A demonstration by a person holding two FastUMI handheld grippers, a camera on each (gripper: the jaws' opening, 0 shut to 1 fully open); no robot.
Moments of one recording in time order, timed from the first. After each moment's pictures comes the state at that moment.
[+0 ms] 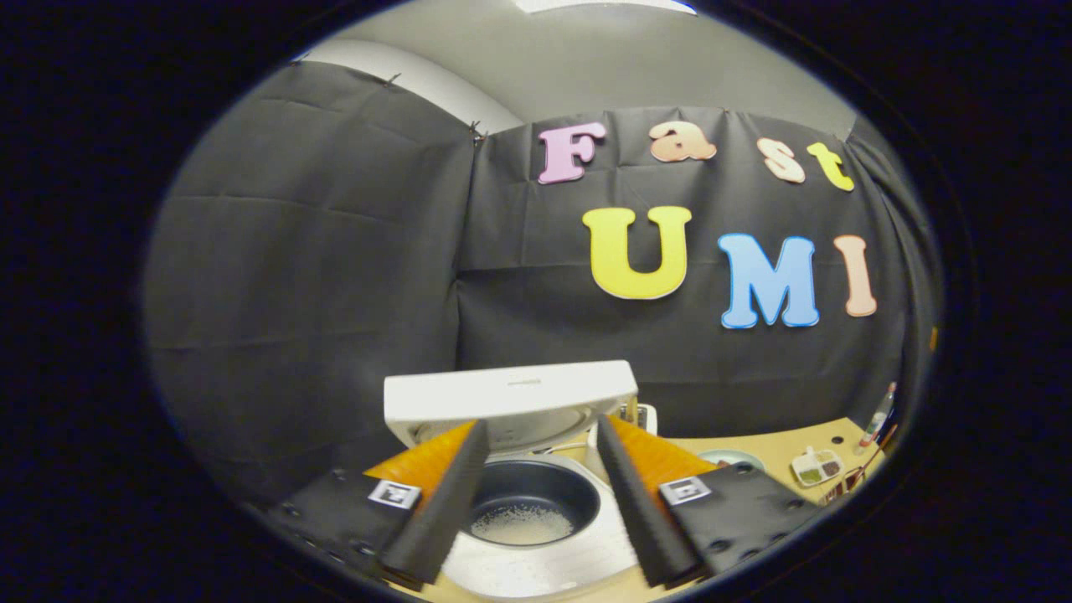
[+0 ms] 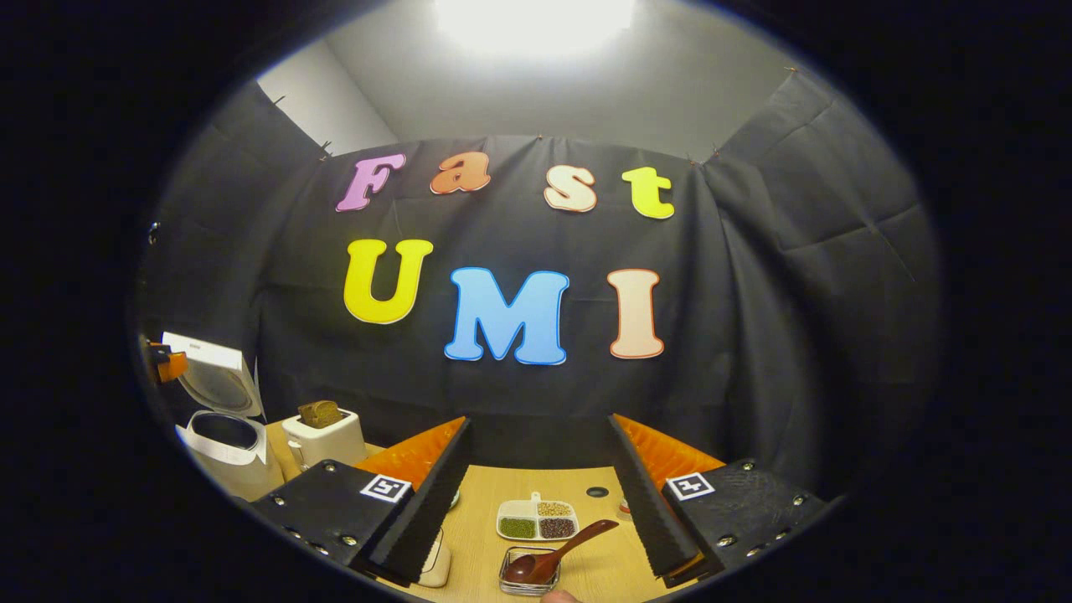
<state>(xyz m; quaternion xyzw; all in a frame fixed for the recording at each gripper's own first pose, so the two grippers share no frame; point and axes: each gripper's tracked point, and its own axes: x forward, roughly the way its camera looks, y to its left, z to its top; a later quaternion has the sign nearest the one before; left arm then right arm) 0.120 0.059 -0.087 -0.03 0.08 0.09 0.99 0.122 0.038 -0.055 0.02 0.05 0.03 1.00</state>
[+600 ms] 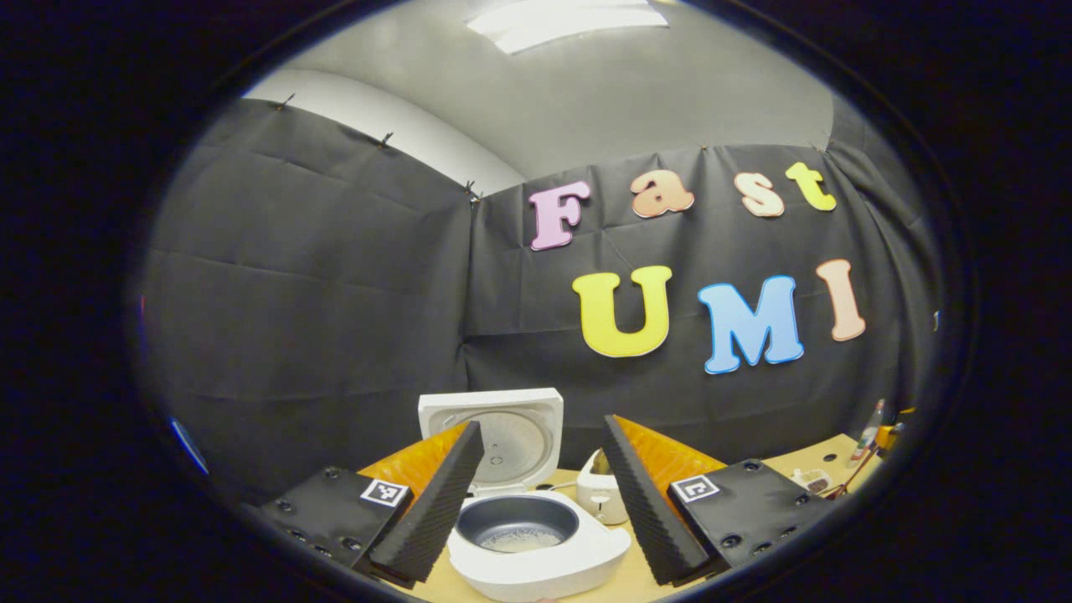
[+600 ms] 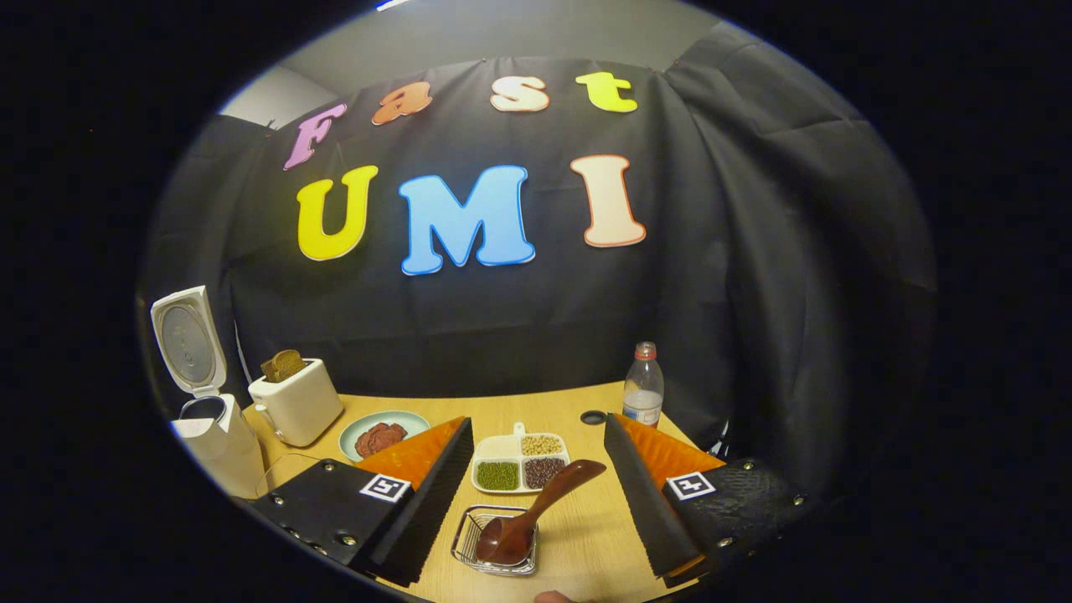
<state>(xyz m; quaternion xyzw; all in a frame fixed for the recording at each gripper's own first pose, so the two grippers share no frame) 0.055 0.011 0.005 0.01 0.01 0.10 0.99 0.163 -0.005 -0.213 0.09 0.20 0.01 0.98</state>
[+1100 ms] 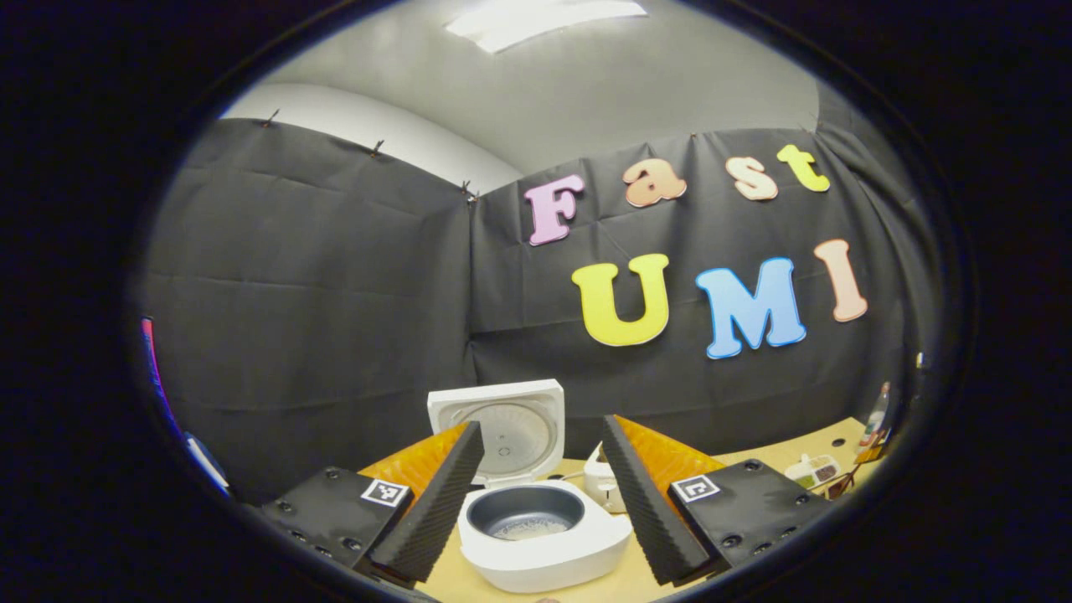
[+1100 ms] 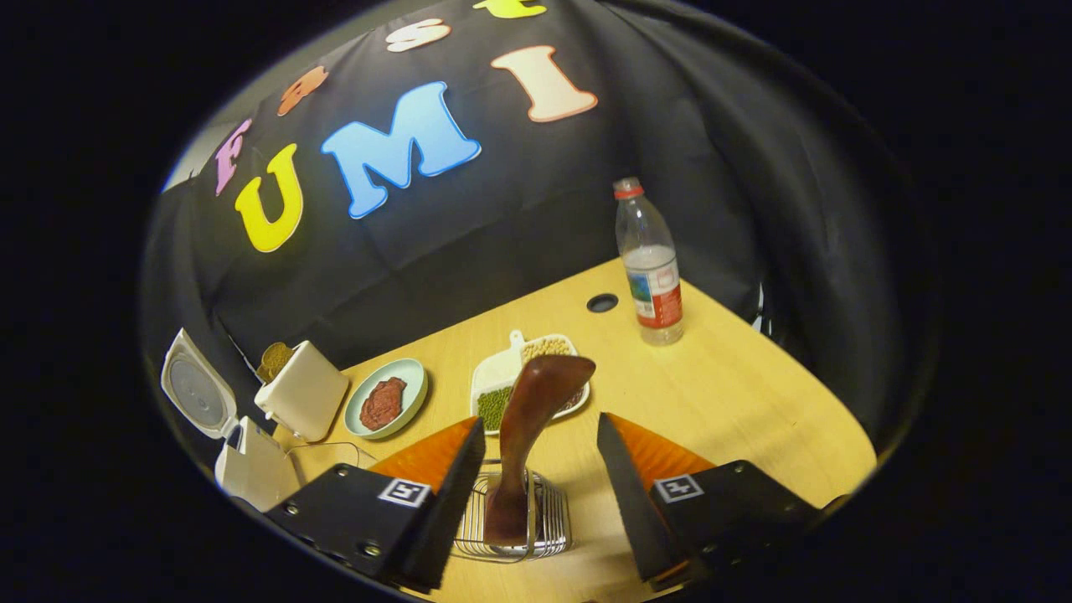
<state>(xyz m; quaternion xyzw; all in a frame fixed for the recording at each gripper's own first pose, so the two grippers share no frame) 0.039 -0.007 -0.003 0.04 0.04 0.11 0.99 0.166 0.013 -0.320 0.25 0.36 0.03 0.90</state>
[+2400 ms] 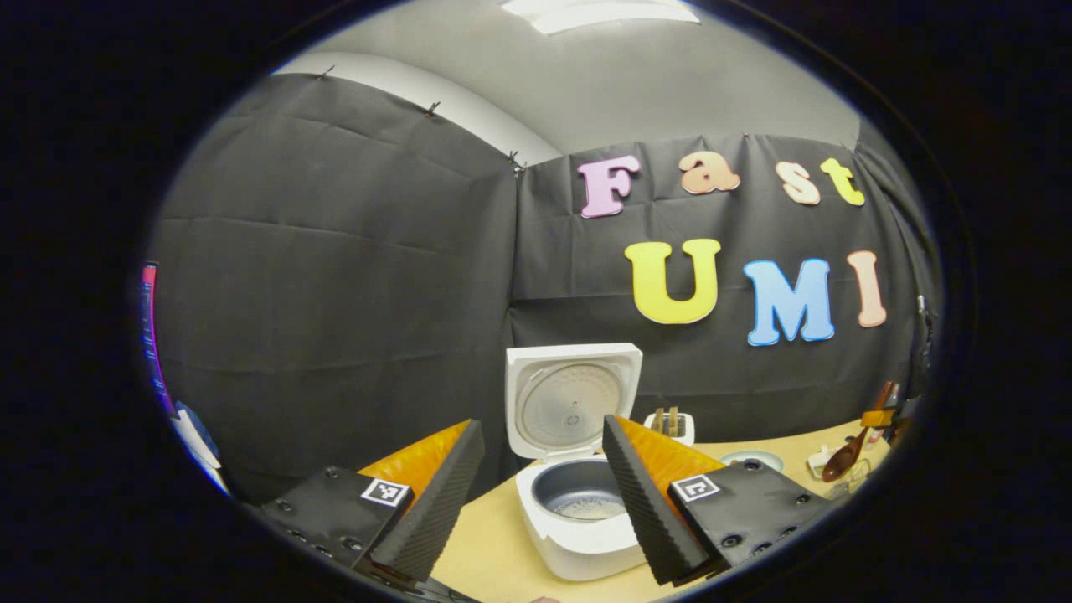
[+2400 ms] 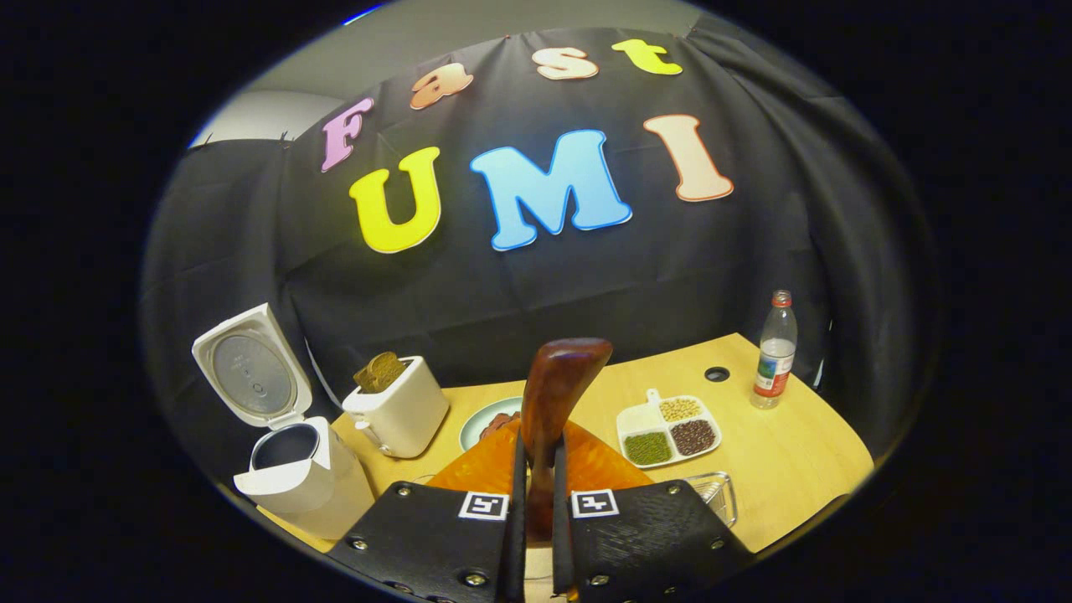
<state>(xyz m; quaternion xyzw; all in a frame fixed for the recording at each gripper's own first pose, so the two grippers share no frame) 0.008 0.149 -0.057 -0.01 0.06 0.14 0.99 0.146 0.185 -0.186 0.15 0.24 0.13 0.95</state>
